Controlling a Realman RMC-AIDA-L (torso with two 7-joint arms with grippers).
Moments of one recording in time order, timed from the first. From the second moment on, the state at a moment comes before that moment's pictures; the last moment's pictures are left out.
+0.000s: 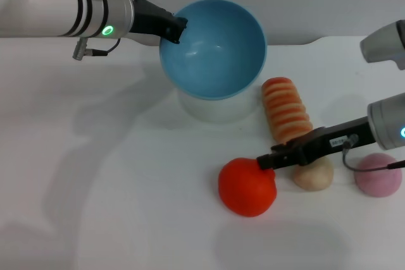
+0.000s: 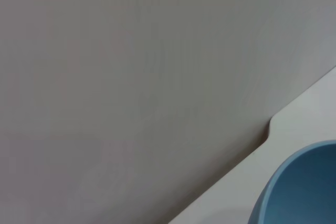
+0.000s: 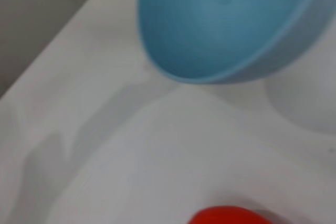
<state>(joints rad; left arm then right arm) -0.72 -2.06 1.43 1.06 2.36 0.84 -2.44 0.66 2.07 -0.98 -0.74 -2.24 -1.44 2.11</state>
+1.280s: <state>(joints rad) -0.71 -2.07 1.51 1.03 2.35 0.75 -2.44 0.68 2.07 -1.14 -0.63 -2.11 -1.35 1.99</state>
